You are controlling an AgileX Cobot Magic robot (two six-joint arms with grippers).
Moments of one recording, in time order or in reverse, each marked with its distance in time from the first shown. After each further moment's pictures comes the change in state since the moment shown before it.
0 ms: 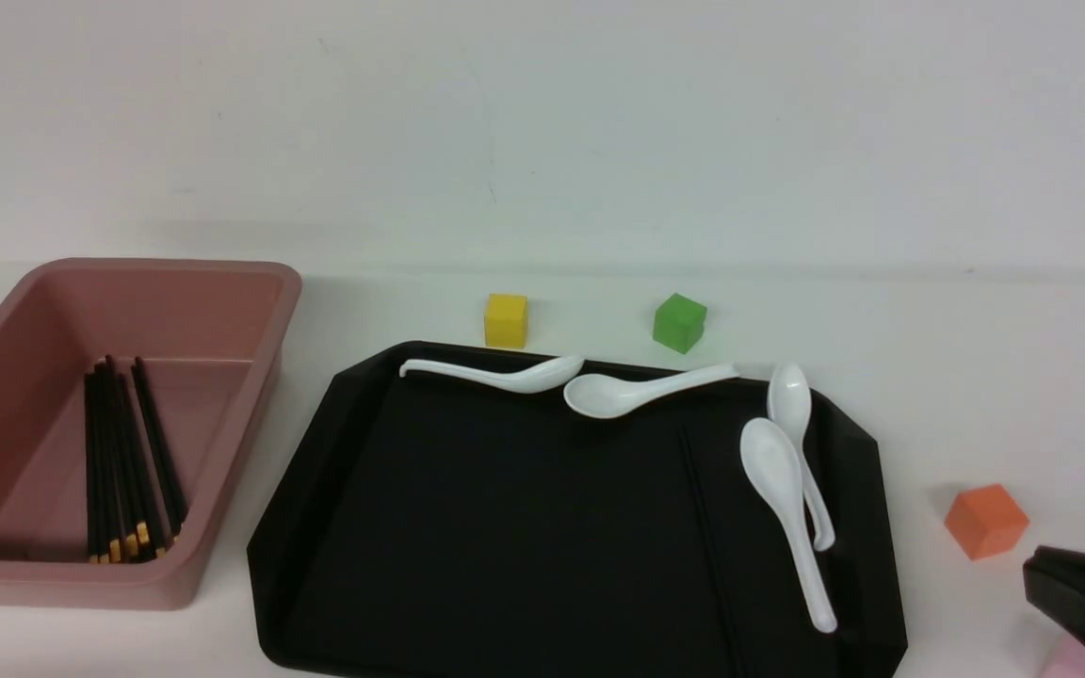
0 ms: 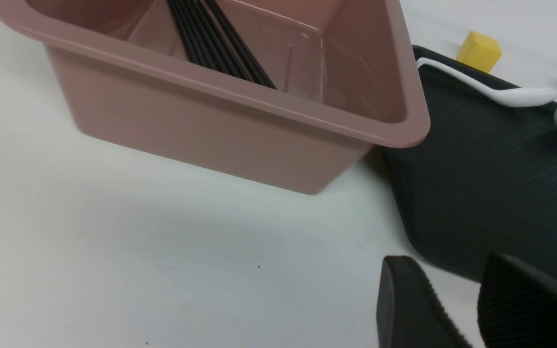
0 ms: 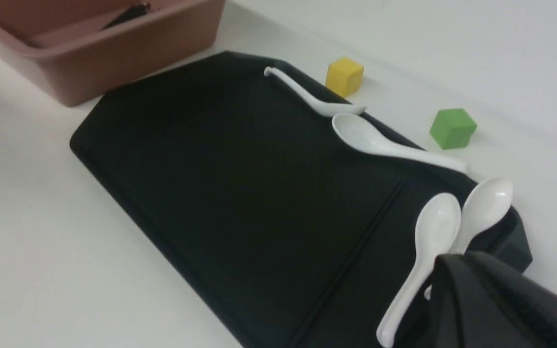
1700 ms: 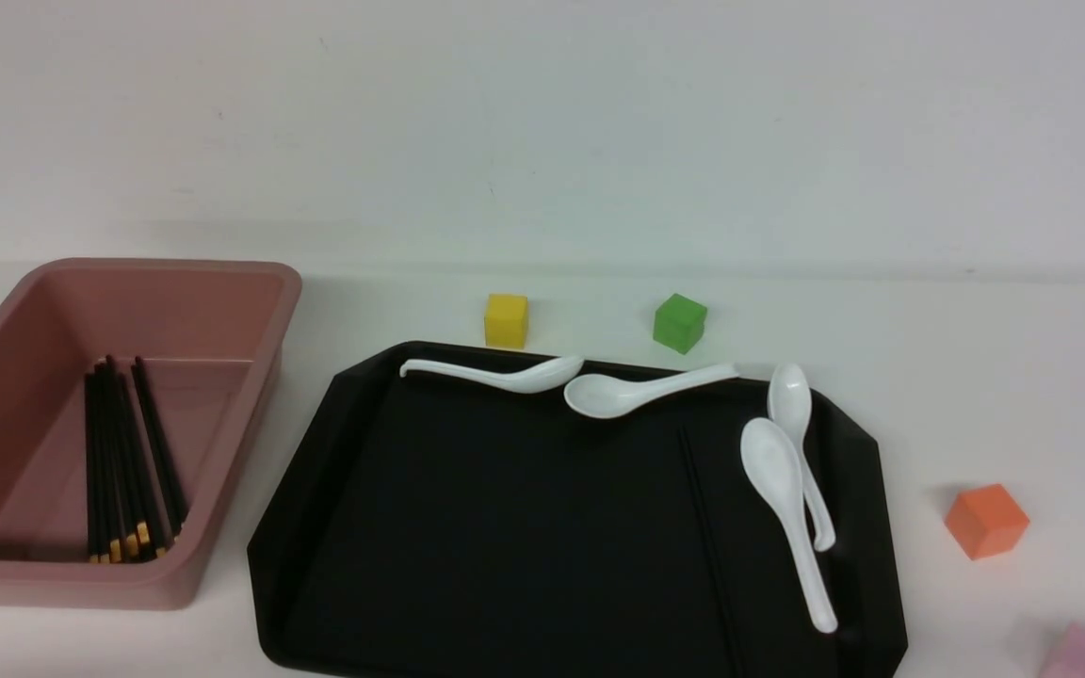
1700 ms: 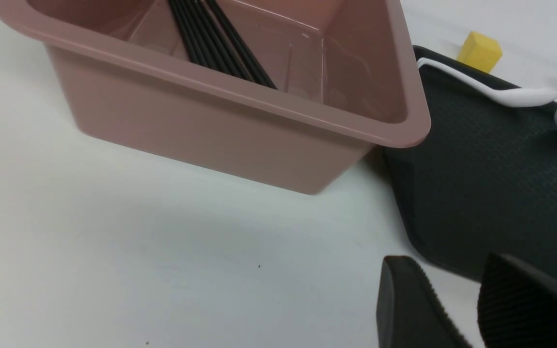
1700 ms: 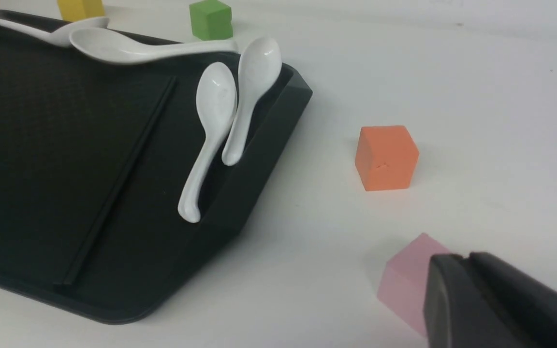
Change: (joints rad) right arm -0.502 -0.513 0.432 0.064 0.029 0.000; left arm 0.000 0.000 0.000 0.000 0.000 0.000
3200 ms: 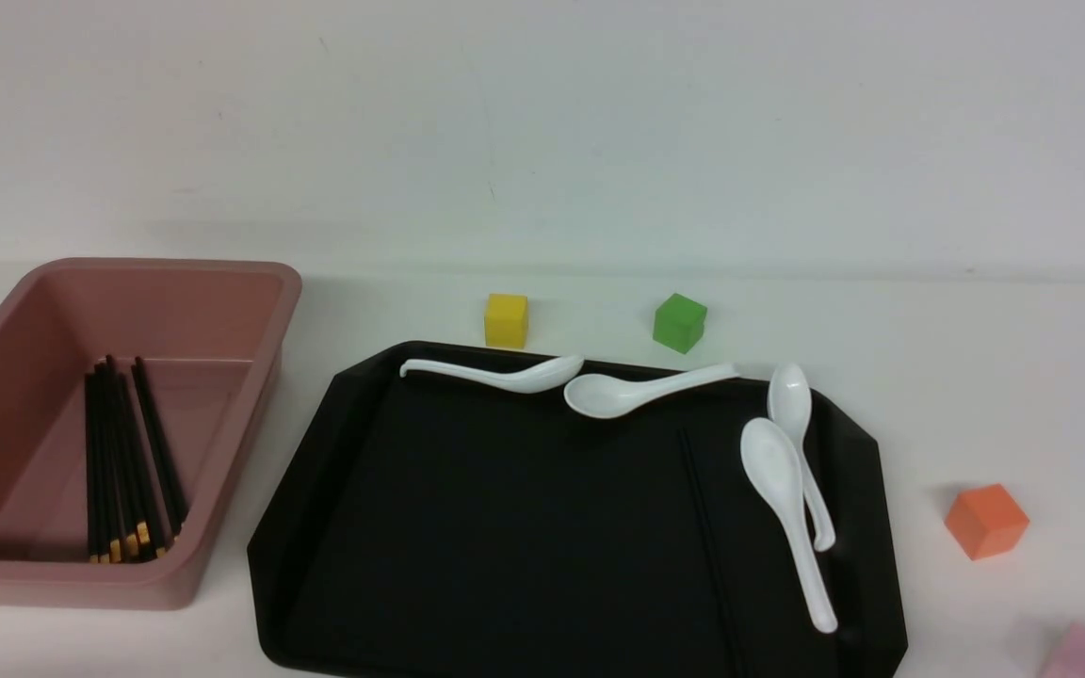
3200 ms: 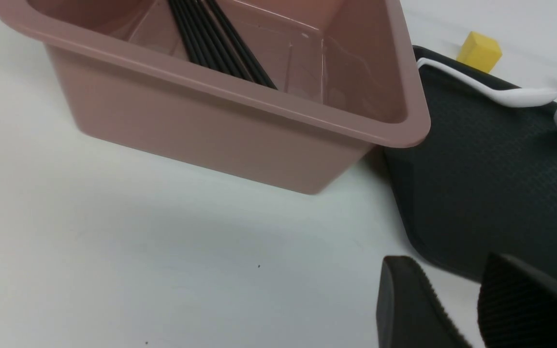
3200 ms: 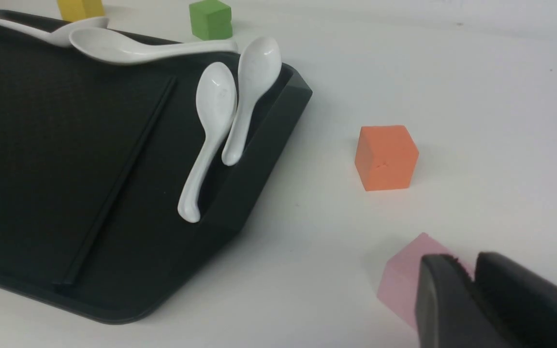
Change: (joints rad) right arm 0.000 0.000 0.000 0.001 0.000 0.000; left arm 0.000 0.000 0.000 0.000 0.000 0.000
